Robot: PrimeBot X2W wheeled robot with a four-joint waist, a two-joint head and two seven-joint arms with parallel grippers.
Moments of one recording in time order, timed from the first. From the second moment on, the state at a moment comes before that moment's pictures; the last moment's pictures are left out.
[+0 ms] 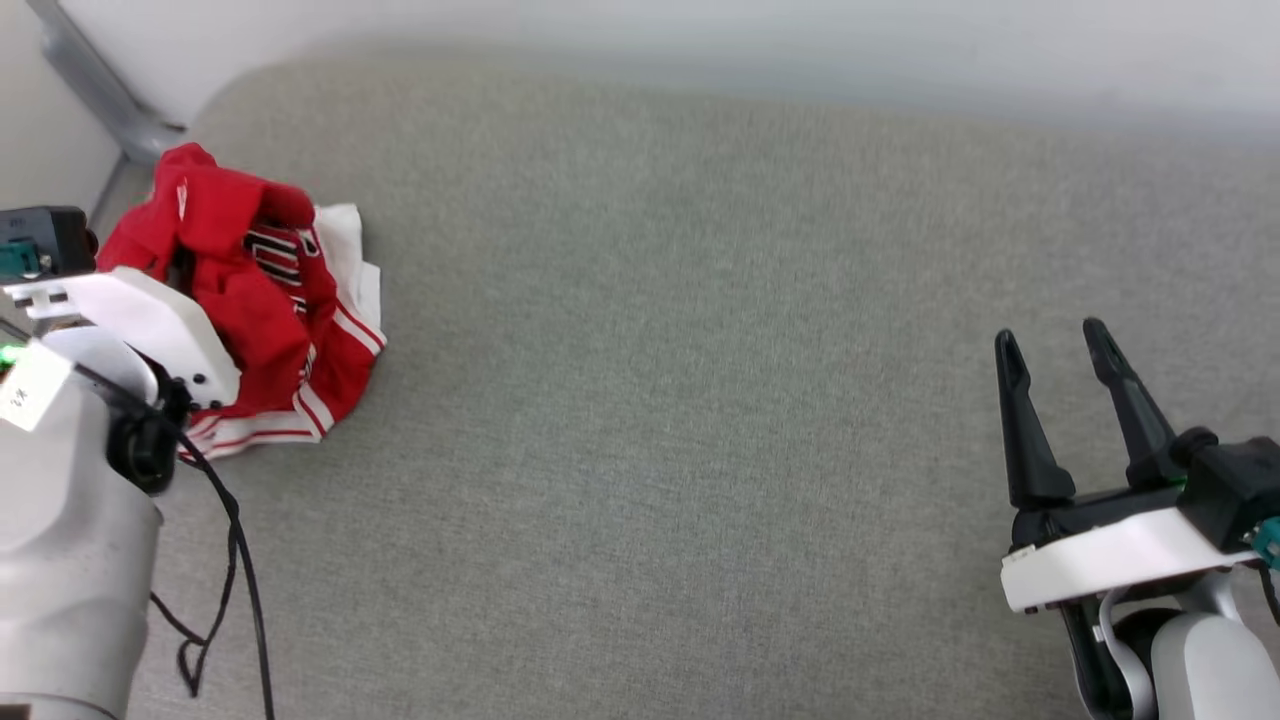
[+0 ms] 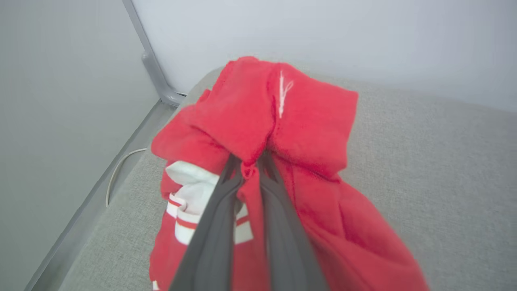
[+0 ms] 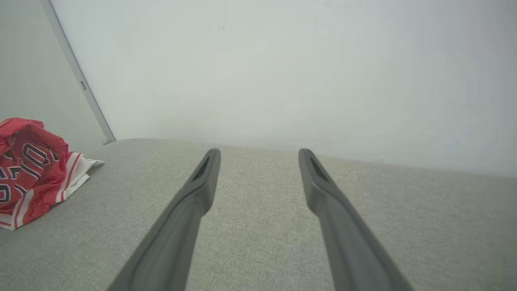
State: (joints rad) left arm -0.78 0.44 -0.18 0.86 -0.52 -0.07 0.06; right arm -0.14 -0.05 -0.01 -0.07 0.14 0.13 -0.11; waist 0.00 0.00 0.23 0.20
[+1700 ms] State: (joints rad) left arm -0.35 0.12 -0.84 0.31 -0.42 -0.12 0.03; right arm -0.10 -0.05 -0.02 -0.03 0.20 0.13 -0.15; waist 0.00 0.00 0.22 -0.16
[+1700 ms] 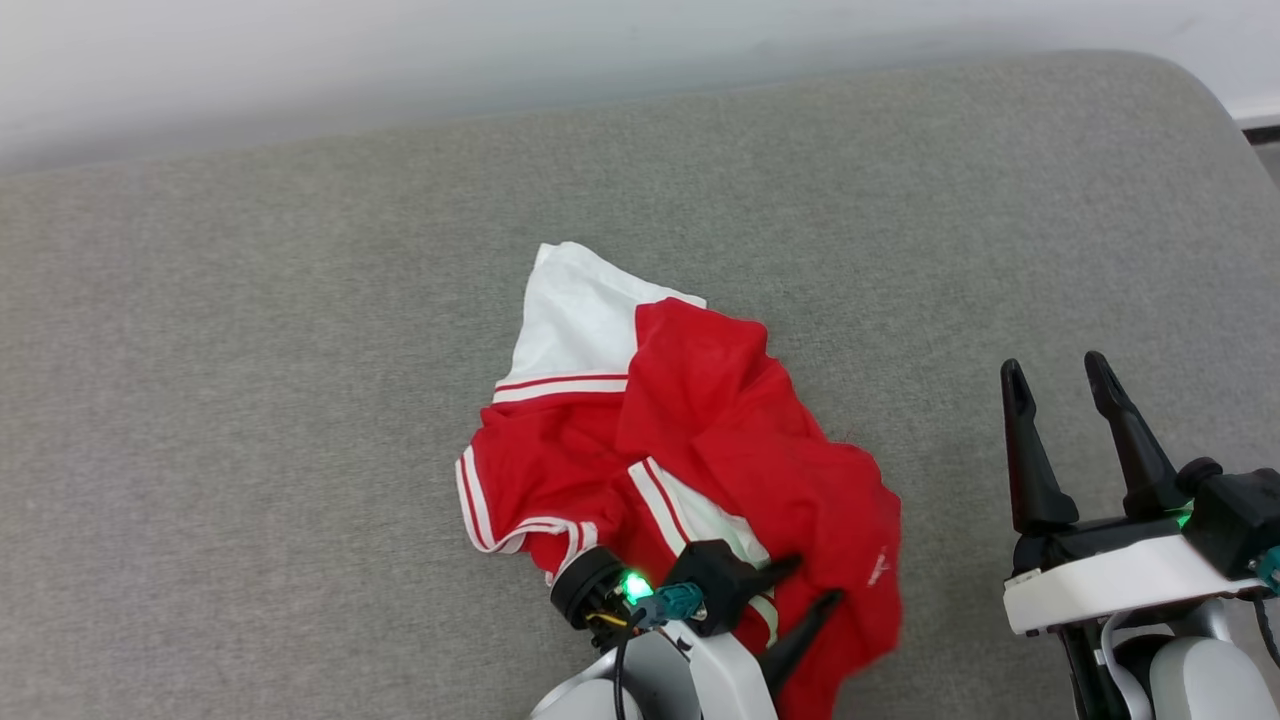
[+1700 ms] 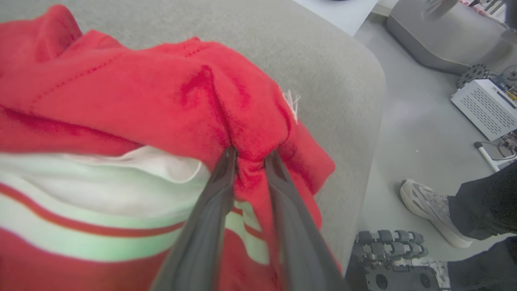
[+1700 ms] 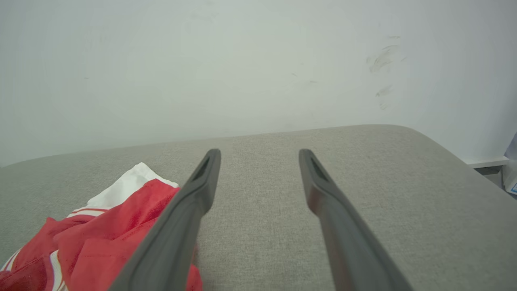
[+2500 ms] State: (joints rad) left arm -0.29 0.21 -0.55 0.23 -0.44 0.12 -0.25; right arm 0.00 -0.05 -0.04 -0.05 0.17 0.13 -0.06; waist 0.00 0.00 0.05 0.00
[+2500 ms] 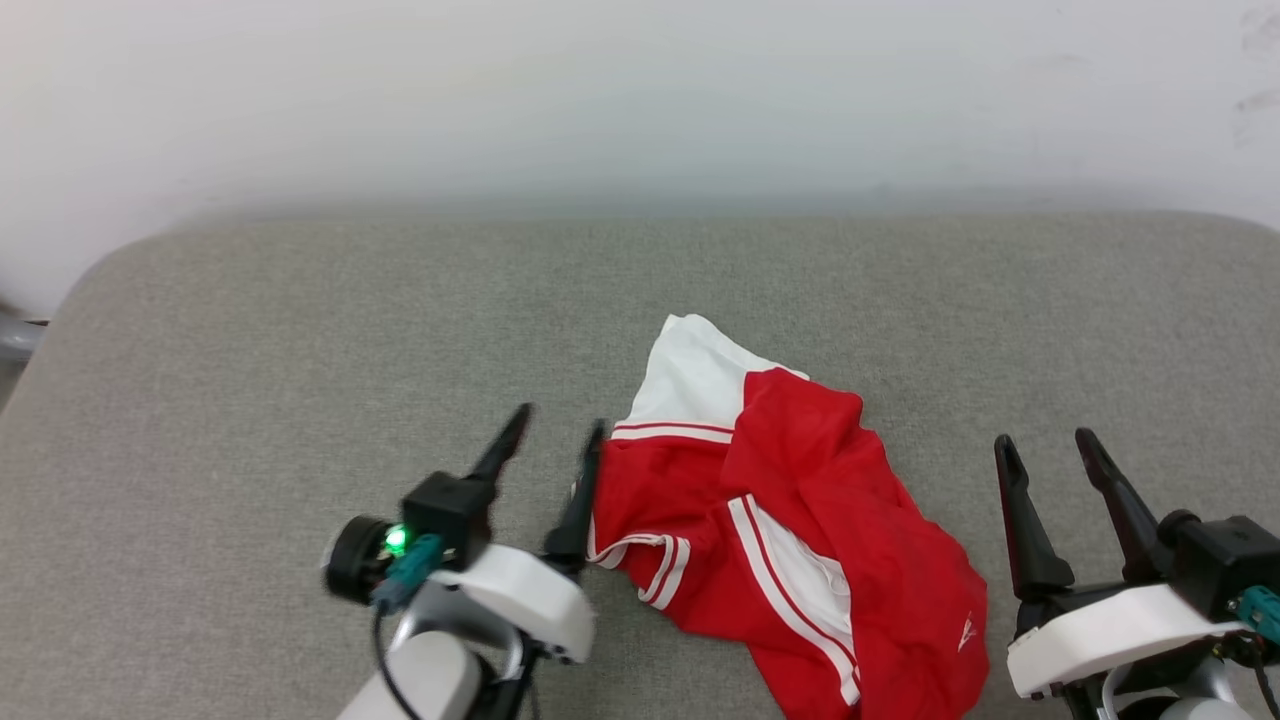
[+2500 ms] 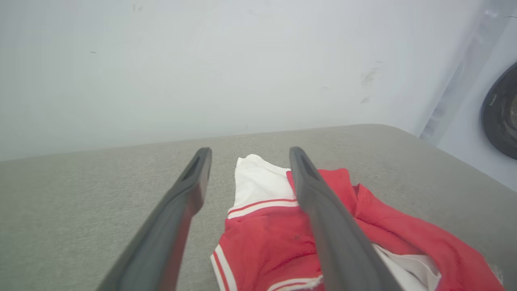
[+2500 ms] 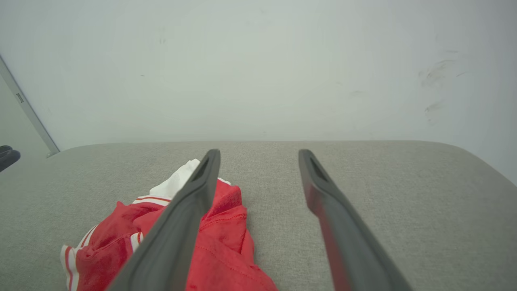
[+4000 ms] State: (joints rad) left arm -0.11 0.40 -0.39 0.06 -0.48 0.25 -0.23; right arm 0.03 -0.05 0.03 0.00 0.20 0.13 0.21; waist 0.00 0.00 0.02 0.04
